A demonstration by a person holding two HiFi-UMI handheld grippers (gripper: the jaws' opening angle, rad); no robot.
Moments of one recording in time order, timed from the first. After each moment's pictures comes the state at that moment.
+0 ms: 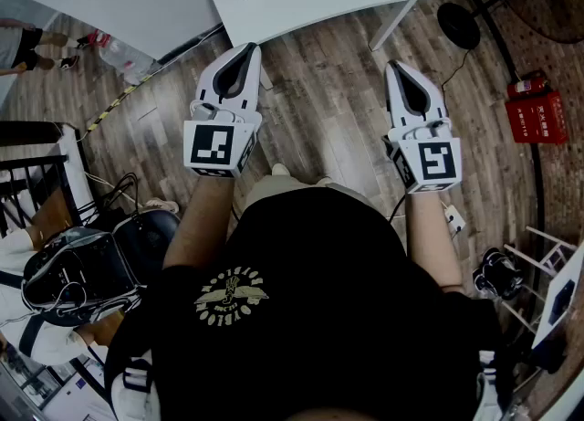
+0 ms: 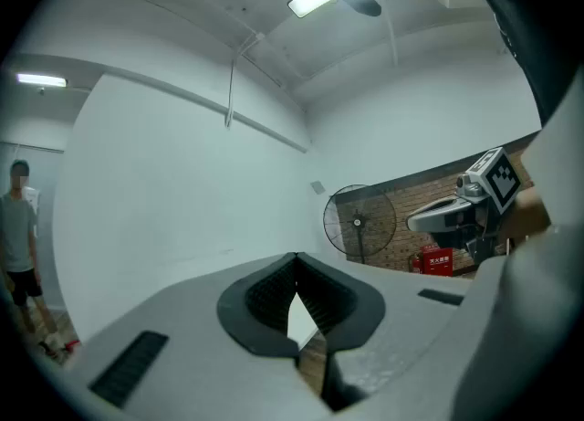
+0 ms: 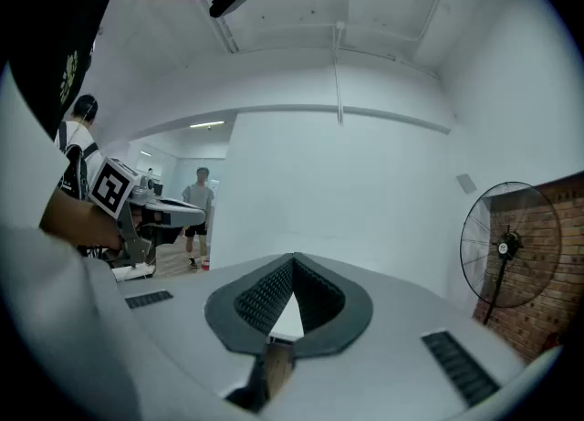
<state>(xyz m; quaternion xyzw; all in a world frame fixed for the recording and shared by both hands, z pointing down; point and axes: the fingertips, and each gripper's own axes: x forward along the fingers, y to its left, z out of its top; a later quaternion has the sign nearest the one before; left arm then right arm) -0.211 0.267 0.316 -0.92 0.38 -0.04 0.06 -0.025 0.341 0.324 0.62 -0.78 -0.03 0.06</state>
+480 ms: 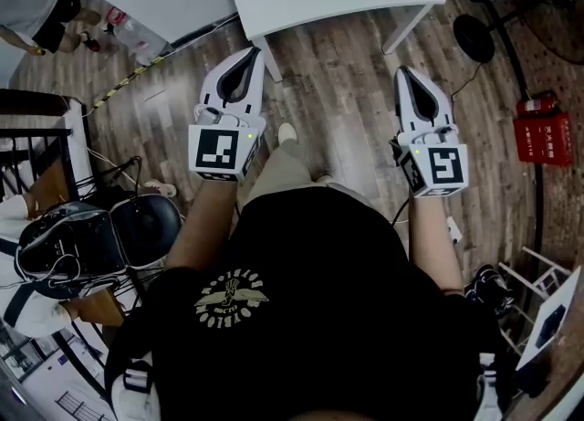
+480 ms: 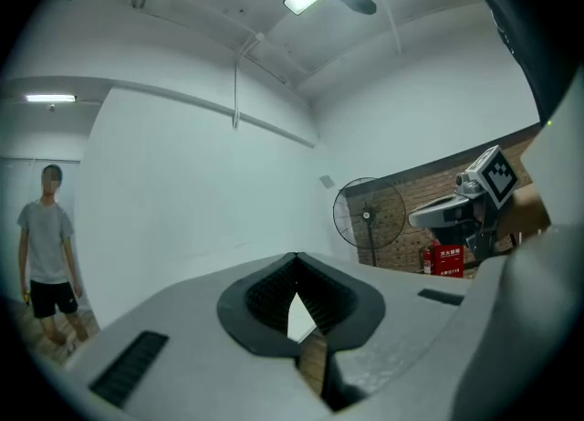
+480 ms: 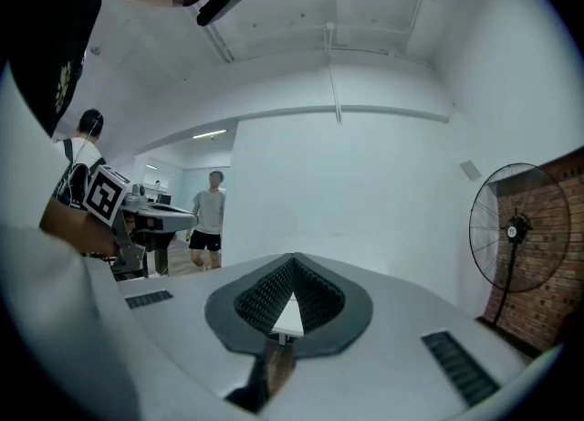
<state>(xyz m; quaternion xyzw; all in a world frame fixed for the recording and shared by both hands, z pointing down) -0.221 0.295 0.326 -0.90 0.42 -0.06 0.06 -0.012 0.356 0.338 0.61 -0.79 0.00 0.04</state>
